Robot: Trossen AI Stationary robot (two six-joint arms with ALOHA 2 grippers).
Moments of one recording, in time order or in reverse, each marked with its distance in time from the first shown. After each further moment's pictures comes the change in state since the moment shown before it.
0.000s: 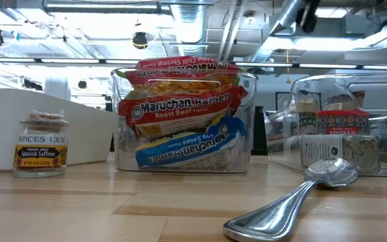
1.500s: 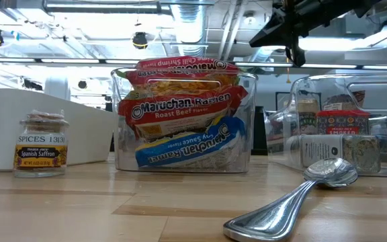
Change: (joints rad) left arm -0.137 0.014 -0.032 -0.160 0.348 -0.867; right arm 0.018 0.270 -0.001 -0.016 0.315 0.097
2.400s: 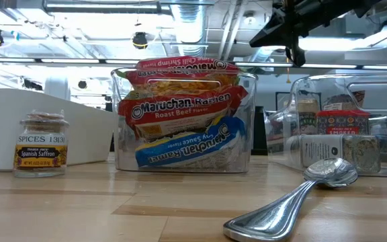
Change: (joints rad) left arm 0.546 -0.305 0.000 0.273 0.011 1.169; right arm 0.000 0.000 0.000 -0.001 -0.002 0.000
